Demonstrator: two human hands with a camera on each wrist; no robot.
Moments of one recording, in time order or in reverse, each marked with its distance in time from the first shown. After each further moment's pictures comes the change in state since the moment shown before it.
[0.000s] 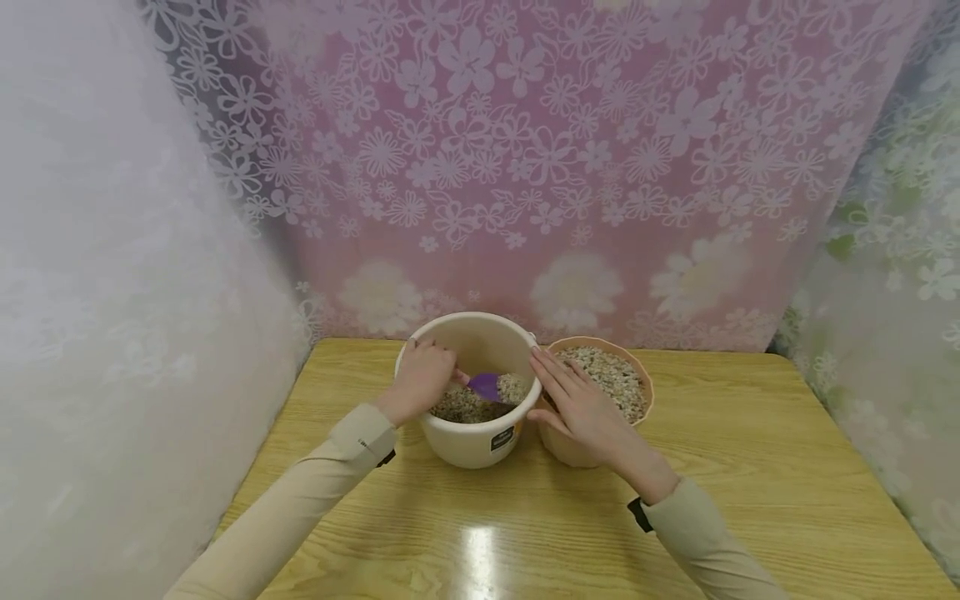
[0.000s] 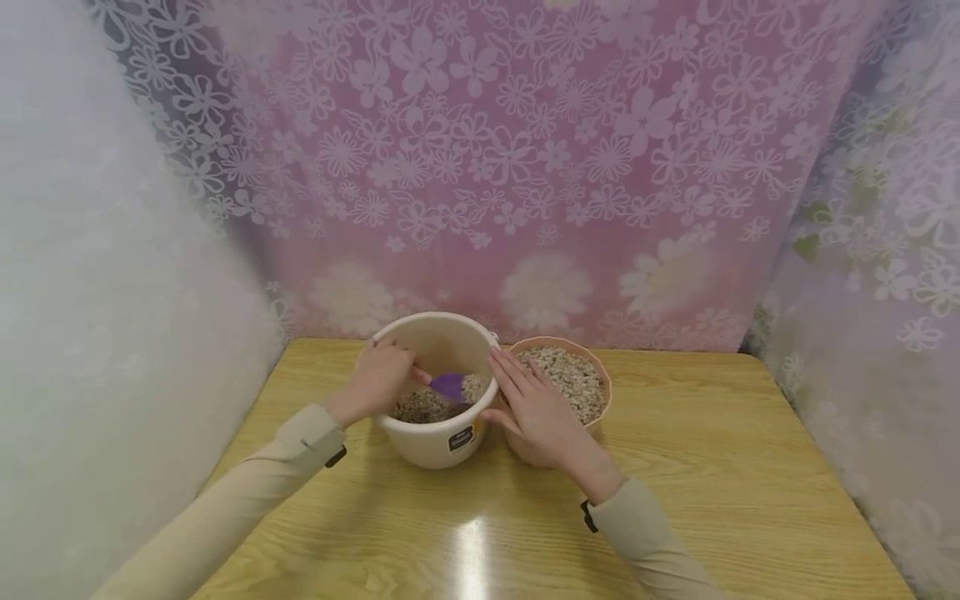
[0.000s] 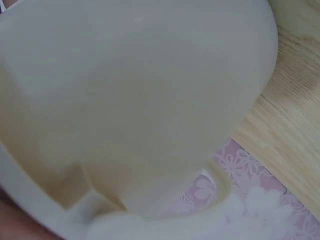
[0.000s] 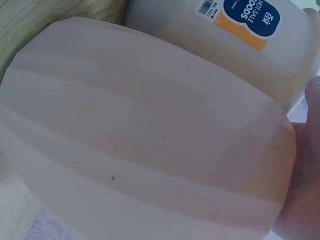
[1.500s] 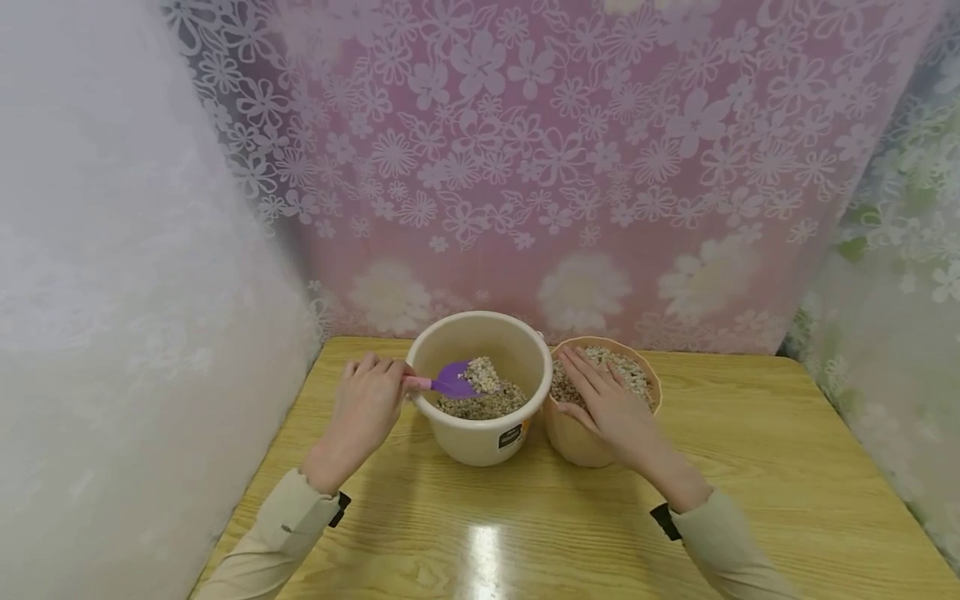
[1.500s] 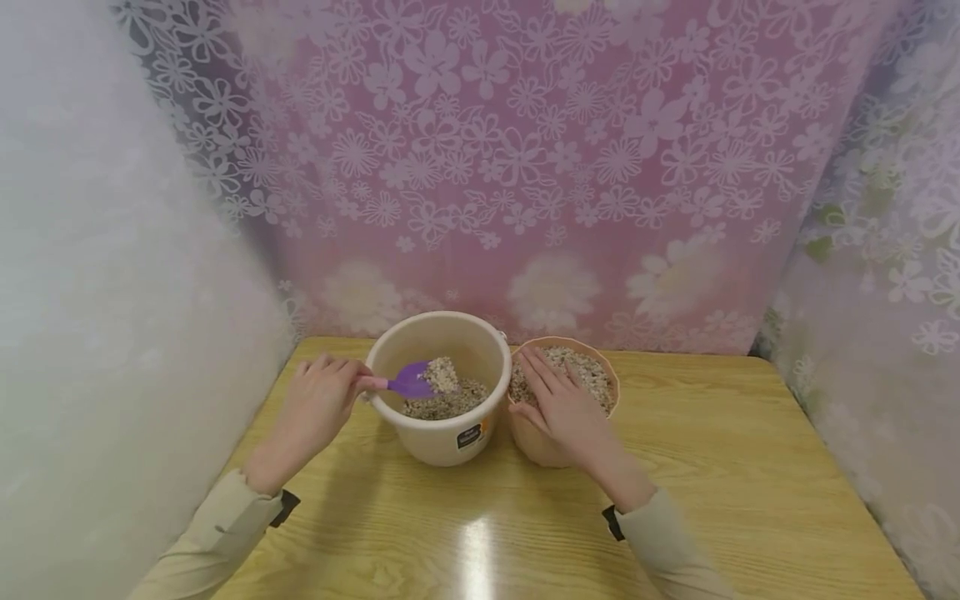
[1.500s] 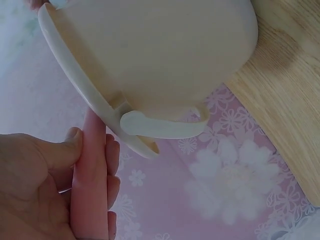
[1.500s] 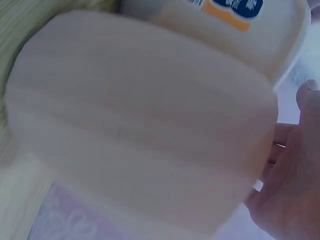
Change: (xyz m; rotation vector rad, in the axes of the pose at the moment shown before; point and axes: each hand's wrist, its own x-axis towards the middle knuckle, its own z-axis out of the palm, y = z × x) left_hand -0.092 -0.030 -0.025 -0.063 0.393 -0.068; right_hand -0.015 0.000 -0.021 -0.043 -0.042 0.162
